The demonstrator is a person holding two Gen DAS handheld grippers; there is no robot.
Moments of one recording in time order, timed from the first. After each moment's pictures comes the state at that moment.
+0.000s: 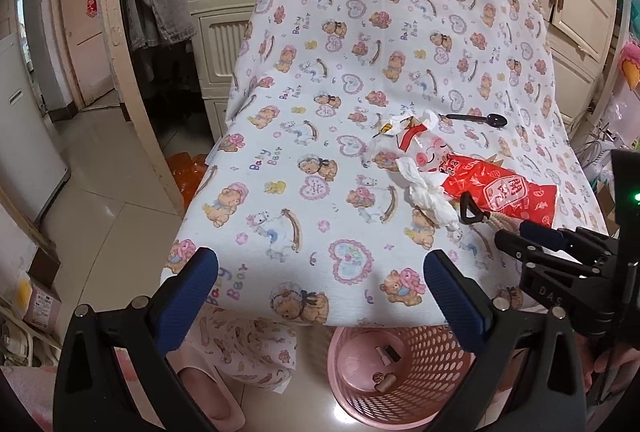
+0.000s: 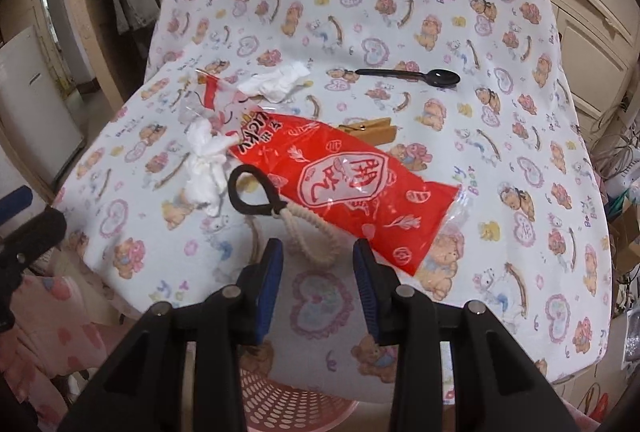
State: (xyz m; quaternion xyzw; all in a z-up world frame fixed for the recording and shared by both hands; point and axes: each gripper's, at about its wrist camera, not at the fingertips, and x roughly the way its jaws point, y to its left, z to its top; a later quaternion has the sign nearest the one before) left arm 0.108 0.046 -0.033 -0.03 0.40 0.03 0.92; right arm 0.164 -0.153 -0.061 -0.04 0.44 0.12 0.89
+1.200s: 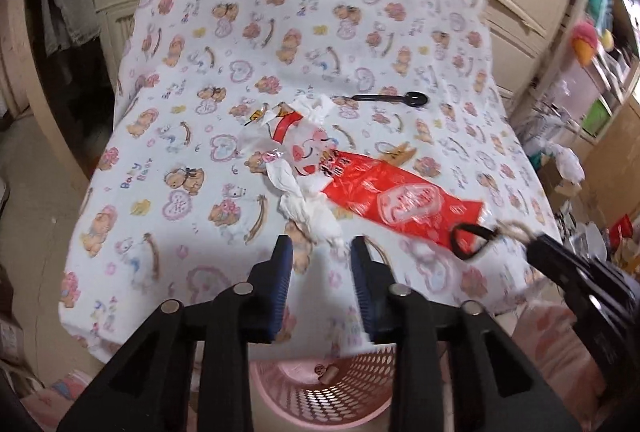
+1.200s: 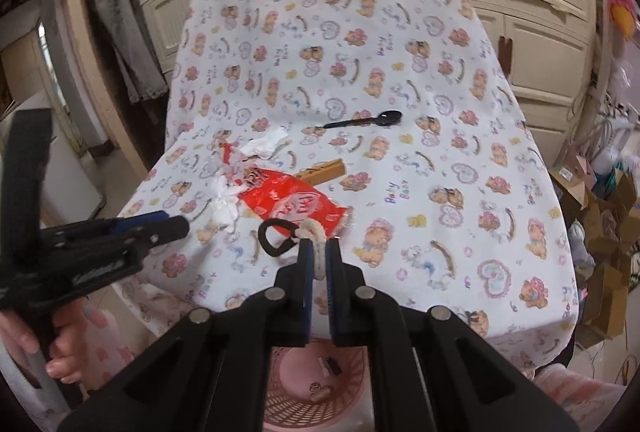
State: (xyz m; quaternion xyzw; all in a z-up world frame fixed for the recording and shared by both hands) left arm 0.157 -0.019 -0.036 -0.05 0.44 -0.09 0.89; right arm 0.098 -0.214 -0.009 0.05 0.36 0.11 0.92
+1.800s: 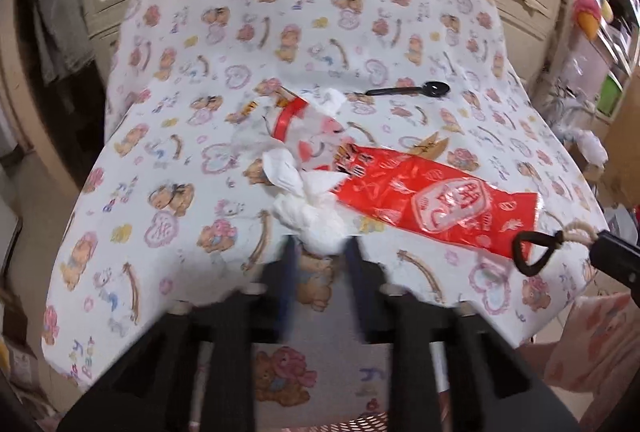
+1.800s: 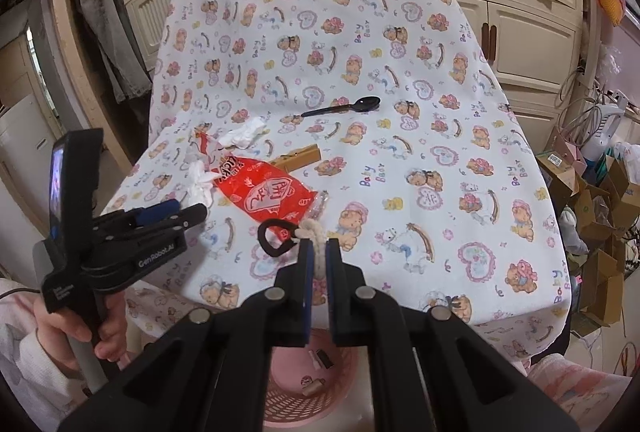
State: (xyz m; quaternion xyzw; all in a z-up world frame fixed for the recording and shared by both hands) left arm 0.174 -0.031 -0.074 0.01 0.40 -0.08 0.92; right arm 0.097 -0.225 -0.022 0.05 0.38 0.09 0.92
